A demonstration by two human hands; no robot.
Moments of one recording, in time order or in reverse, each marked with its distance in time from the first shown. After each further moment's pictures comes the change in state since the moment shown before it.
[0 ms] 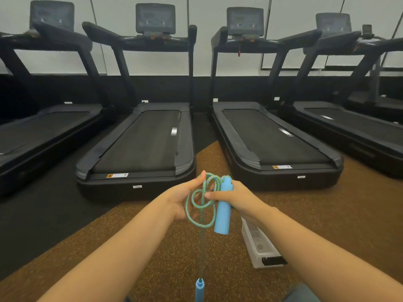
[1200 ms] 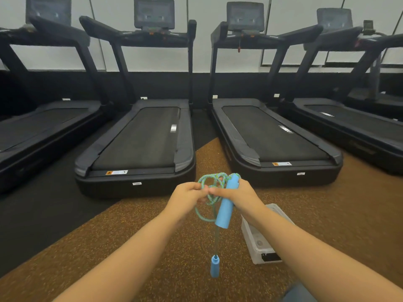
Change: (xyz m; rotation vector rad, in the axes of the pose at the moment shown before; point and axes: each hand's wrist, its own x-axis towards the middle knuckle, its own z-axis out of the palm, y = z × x) left_hand 0.003 -0.029 0.003 0.500 0.343 0.545; right_hand 0.003 0.016 -0.001 0.103 0.186 -0.067
